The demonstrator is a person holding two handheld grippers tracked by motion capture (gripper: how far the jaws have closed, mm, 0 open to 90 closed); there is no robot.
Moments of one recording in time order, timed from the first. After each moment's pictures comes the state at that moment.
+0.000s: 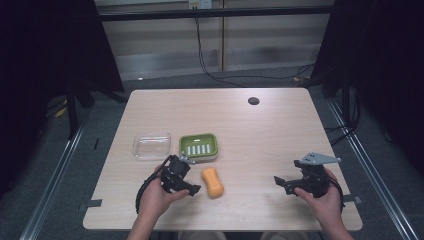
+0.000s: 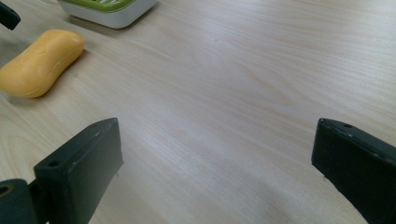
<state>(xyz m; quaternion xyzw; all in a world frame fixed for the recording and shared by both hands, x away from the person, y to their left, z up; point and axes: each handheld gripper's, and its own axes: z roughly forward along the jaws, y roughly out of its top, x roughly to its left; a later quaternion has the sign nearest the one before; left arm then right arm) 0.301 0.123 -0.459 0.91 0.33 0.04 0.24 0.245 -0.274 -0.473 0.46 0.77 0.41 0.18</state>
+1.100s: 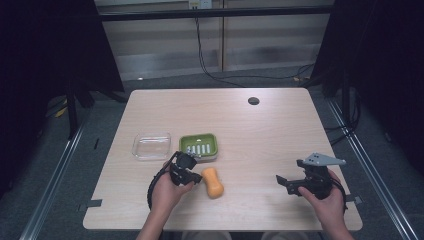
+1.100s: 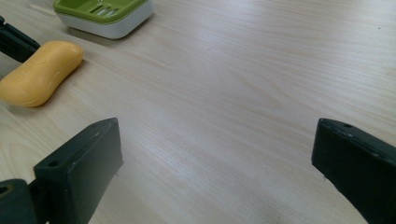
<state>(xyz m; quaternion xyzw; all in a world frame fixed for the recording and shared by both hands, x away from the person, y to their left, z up) 0.317 0.105 -0.469 0.89 0.38 0.01 0.25 0.239 -0.277 -0.469 0.47 0.75 0.42 0.19</state>
